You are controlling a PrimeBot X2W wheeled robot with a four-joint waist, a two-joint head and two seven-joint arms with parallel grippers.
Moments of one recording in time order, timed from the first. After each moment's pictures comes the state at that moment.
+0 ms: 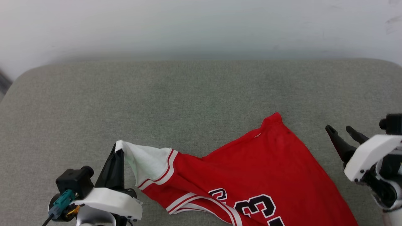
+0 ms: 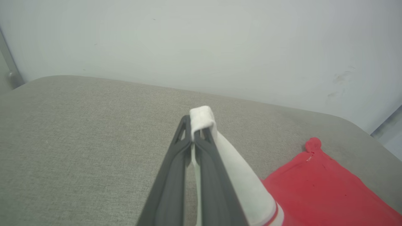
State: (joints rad) left arm -0.01 0.37 -0.33 -0.10 -0.60 0.25 -0.14; right arm -0.21 -0.26 -0.04 0.19 0.53 0.13 0.33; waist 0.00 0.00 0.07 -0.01
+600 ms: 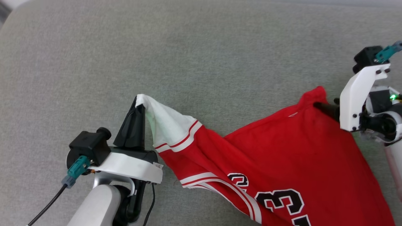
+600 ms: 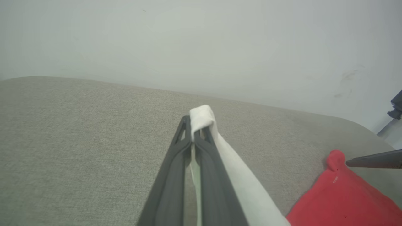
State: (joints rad) left arm -0.25 0.30 -0.39 -0.07 -0.56 0.18 -0.19; right arm -0.70 -0.39 0.21 0.42 0.61 0.13 0.89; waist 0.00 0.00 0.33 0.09
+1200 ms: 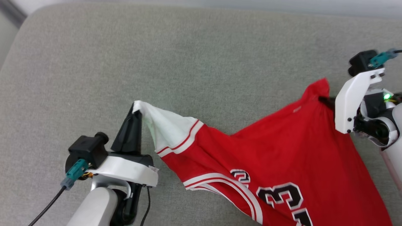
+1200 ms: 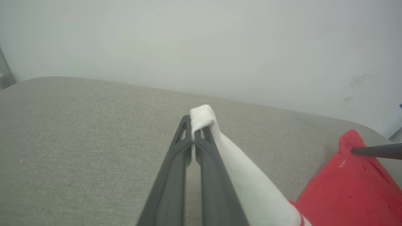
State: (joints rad) left arm -0.26 0.29 -0.38 0.00 -0.57 0.15 -0.23; right arm -0.74 -0.44 0.40 0.54 0.71 0.13 0.71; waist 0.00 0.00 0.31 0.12
